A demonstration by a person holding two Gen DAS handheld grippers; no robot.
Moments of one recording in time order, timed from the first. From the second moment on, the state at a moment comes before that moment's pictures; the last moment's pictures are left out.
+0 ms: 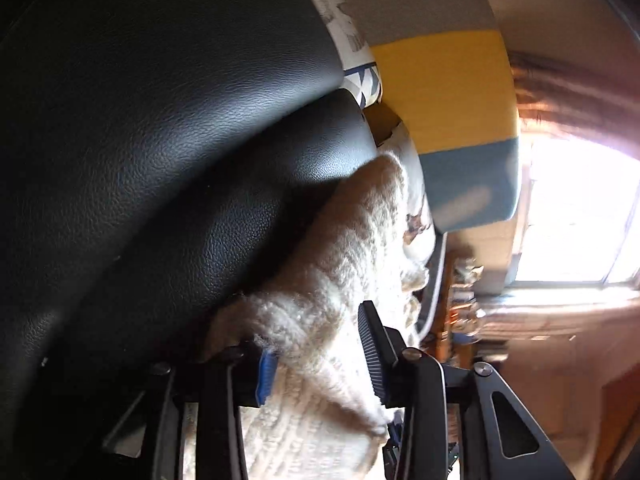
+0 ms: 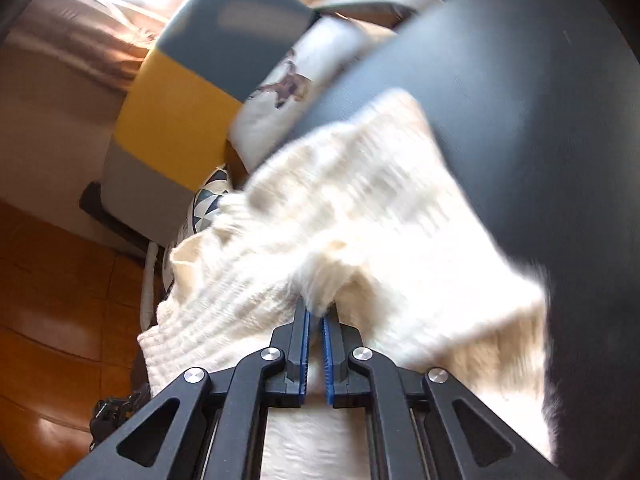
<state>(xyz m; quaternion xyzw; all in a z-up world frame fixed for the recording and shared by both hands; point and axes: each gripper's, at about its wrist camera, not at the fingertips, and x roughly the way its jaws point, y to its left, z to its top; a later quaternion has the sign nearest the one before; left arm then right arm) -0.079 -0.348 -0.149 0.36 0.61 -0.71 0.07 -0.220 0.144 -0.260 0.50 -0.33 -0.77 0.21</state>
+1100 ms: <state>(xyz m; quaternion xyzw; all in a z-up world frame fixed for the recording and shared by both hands) -0.022 -0.369 -0.094 0.36 0.49 -0.79 0.04 -0.207 0.117 -0.176 0.44 -0.16 -0.85 0.24</state>
